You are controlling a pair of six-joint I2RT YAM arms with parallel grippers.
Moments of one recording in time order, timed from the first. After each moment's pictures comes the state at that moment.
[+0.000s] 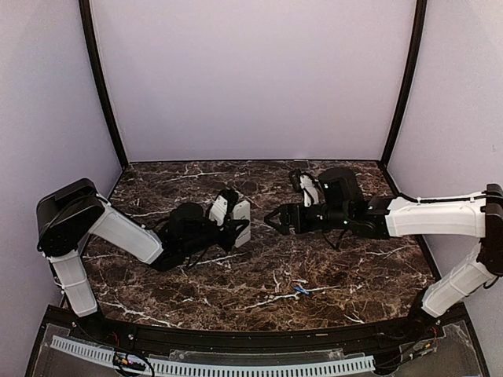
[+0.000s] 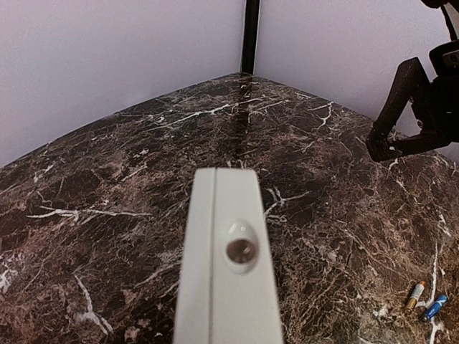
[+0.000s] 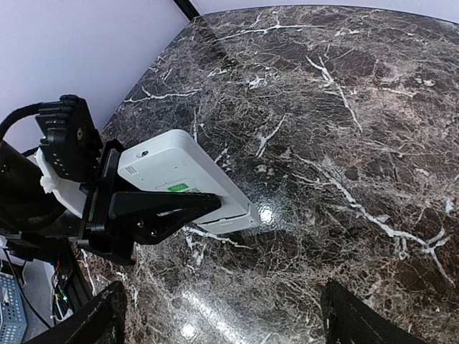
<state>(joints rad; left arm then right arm) -0.86 1.81 0.70 0.87 -0.02 -0.06 0.85 1.44 0.88 0.04 -0.16 0.49</state>
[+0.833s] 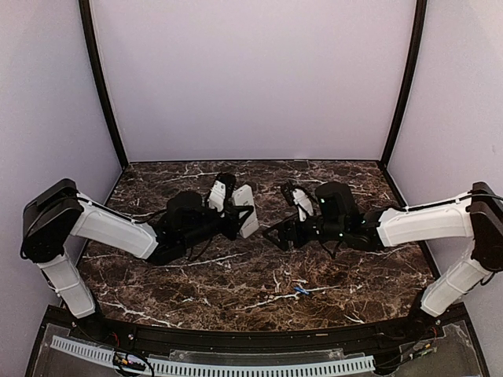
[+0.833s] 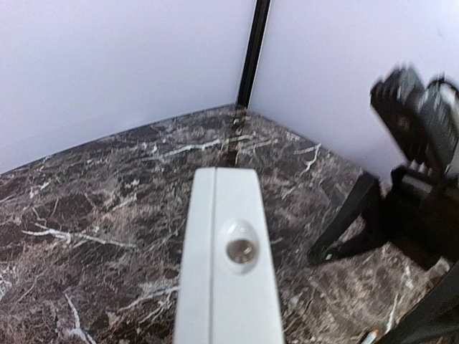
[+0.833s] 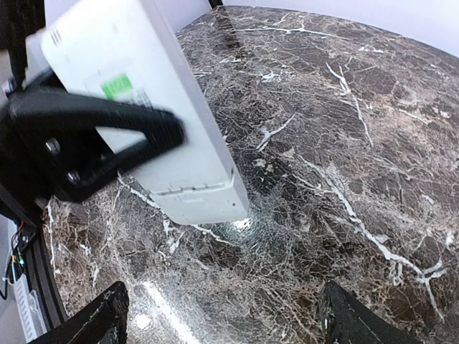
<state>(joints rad) -0.90 1.73 0.76 0.78 -0.06 -0.19 0.87 1.50 0.79 0.19 -0.17 0.31</state>
